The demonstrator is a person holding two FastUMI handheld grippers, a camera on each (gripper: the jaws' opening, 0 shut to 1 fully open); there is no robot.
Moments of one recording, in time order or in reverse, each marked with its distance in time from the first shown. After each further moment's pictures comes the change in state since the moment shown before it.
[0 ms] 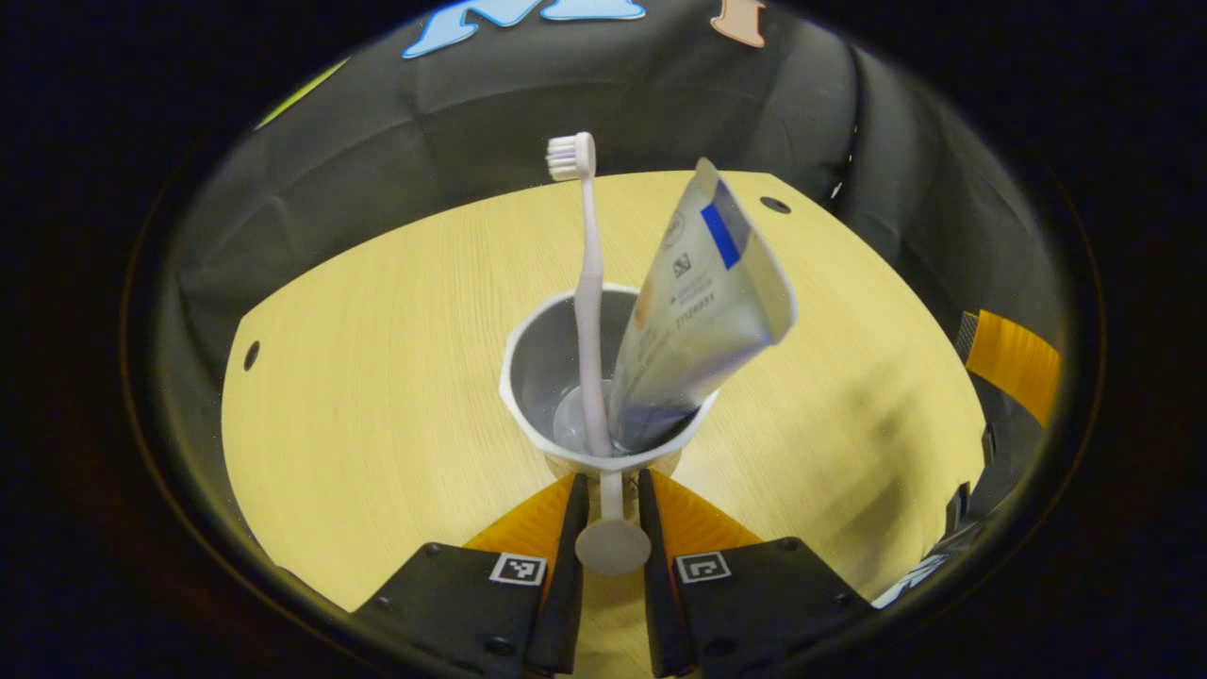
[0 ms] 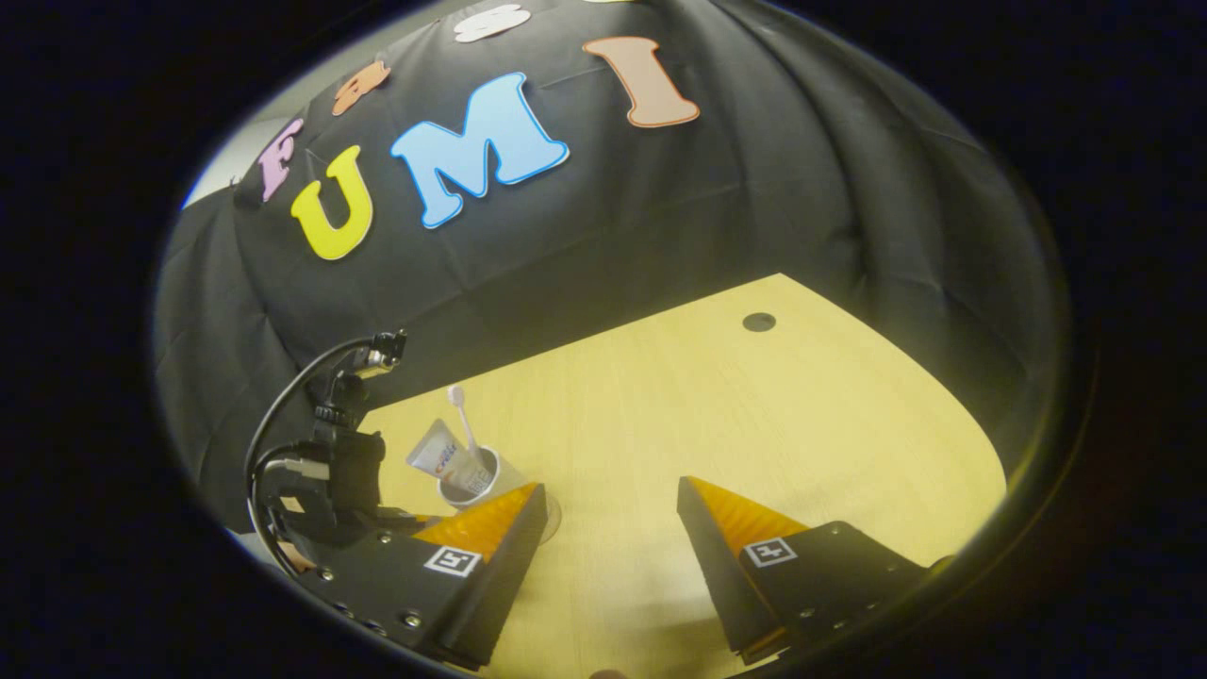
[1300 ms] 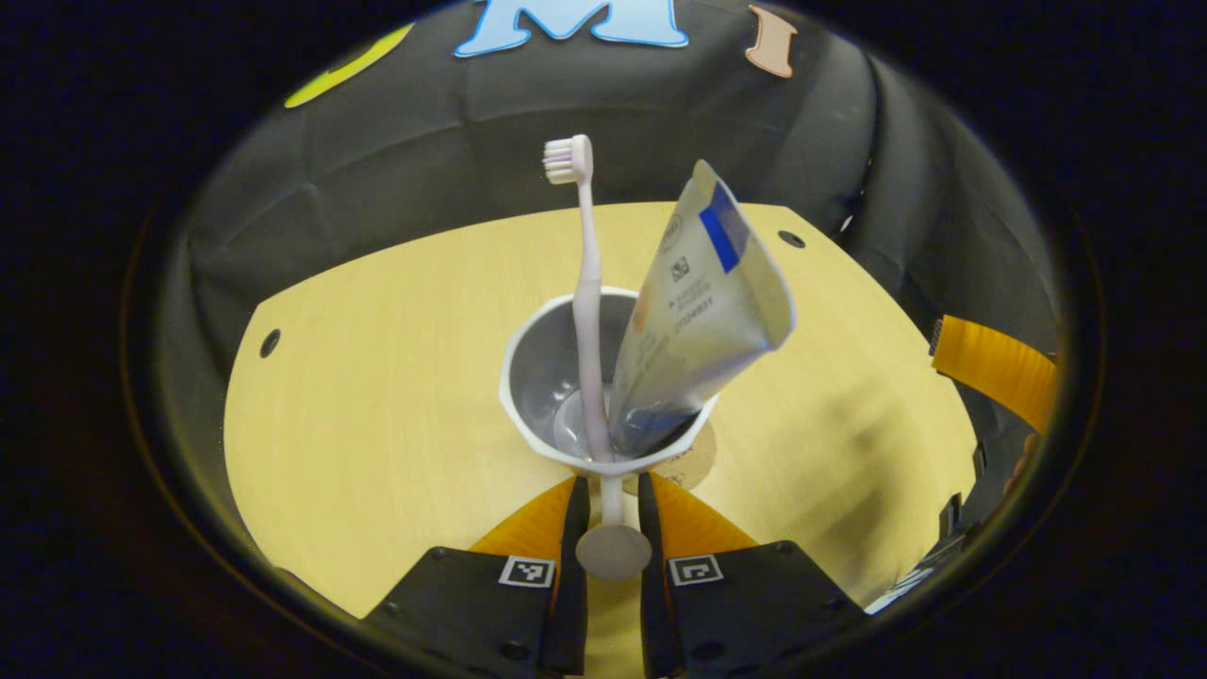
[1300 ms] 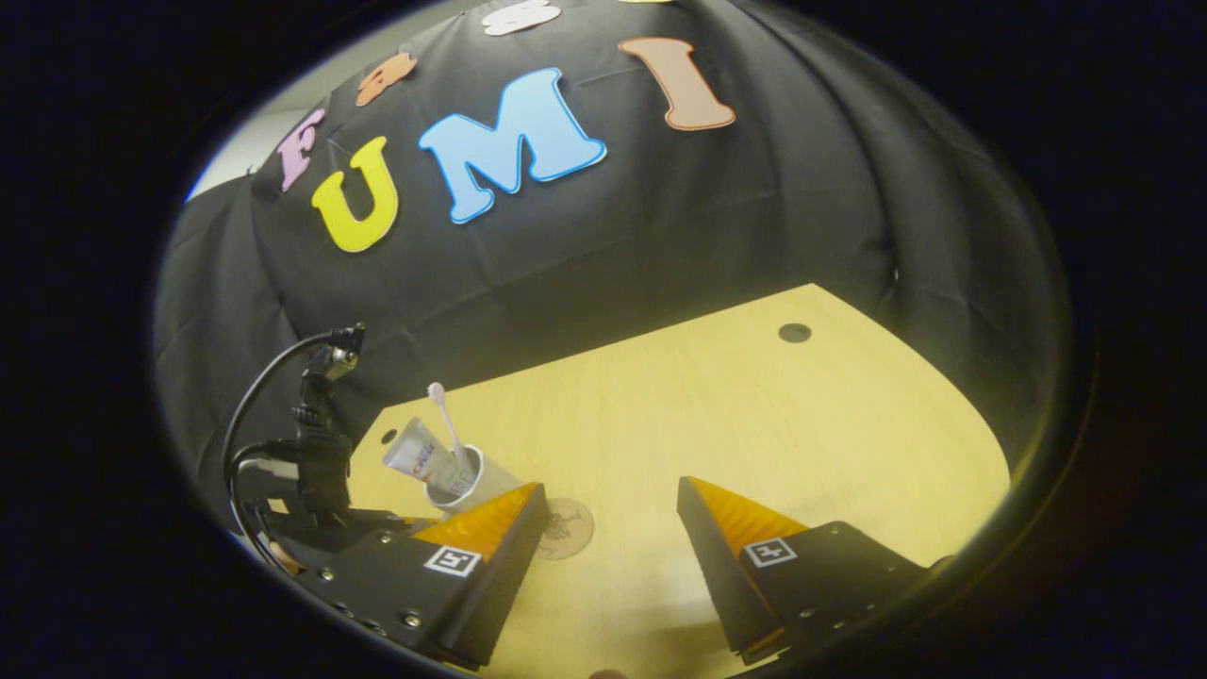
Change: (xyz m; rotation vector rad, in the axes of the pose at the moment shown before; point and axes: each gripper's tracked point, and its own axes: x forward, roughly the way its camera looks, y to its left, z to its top) left arm -0.017 0.036 -0.004 -0.044 -0.063 -0.016; right arm 0.014 0.028 0.006 -0.035 -0.017 0.040
